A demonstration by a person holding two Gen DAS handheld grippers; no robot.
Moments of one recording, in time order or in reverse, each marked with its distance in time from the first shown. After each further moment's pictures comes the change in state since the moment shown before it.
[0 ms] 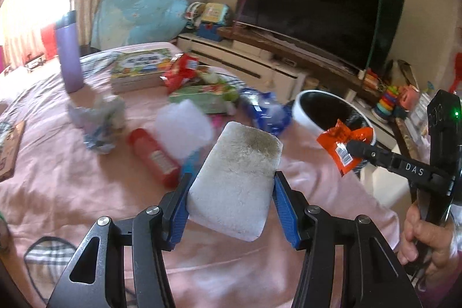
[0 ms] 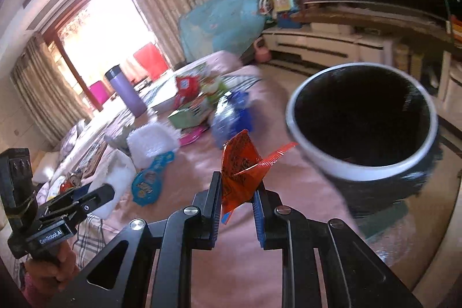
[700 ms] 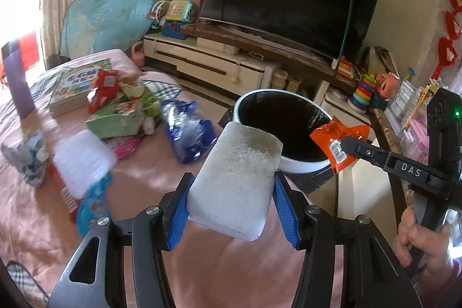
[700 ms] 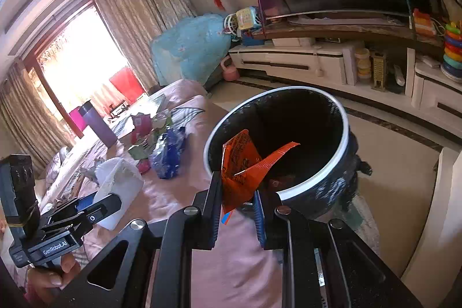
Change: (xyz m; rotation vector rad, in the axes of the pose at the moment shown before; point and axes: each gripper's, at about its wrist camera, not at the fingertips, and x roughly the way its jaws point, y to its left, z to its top) left arm 0.061 -0.073 0.039 0.065 0.026 -0.080; right arm -0.042 -0.078 0.018 0.080 -0.081 -0.096
